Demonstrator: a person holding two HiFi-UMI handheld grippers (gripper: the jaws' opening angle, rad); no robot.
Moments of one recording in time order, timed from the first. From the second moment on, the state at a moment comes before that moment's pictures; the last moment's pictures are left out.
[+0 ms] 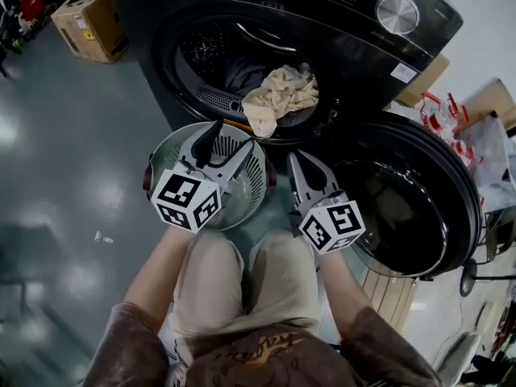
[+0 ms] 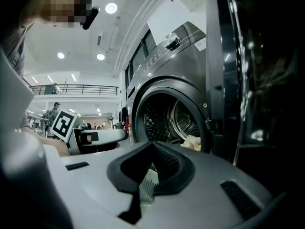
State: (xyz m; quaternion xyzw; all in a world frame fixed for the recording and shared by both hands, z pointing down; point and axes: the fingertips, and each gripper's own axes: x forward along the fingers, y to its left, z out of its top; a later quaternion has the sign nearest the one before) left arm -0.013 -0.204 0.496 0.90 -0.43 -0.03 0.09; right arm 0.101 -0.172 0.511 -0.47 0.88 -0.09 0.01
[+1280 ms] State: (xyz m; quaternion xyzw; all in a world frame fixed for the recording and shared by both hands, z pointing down) left arm 0.102 -0.378 0.630 0.90 -0.40 0.15 0.12; right arm 0.118 -0.139 0.521 -0.51 0.86 -0.09 -0.01
